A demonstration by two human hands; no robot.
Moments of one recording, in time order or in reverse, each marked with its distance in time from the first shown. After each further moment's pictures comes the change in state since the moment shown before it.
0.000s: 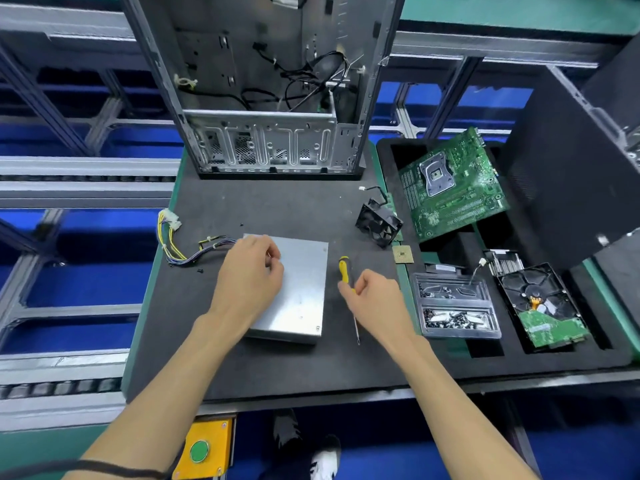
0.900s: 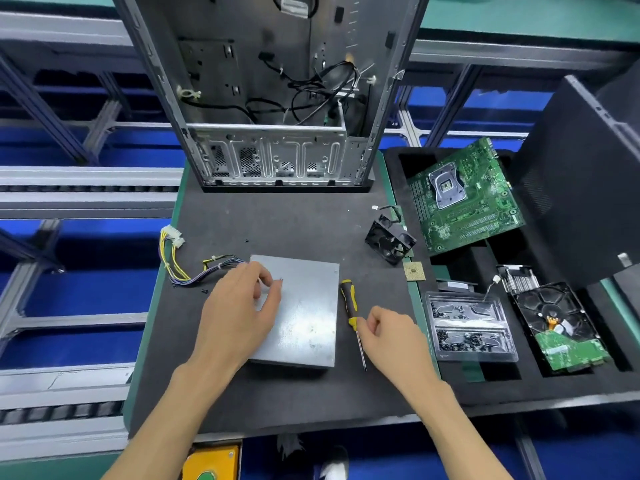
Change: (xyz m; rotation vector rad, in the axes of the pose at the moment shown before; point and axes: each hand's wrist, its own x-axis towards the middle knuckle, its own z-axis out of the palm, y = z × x) left_hand -0.015 -0.017 -0.016 -0.021 0.051 -0.054; right_hand -0.015 0.004 0.001 -0.238 -0.048 0.010
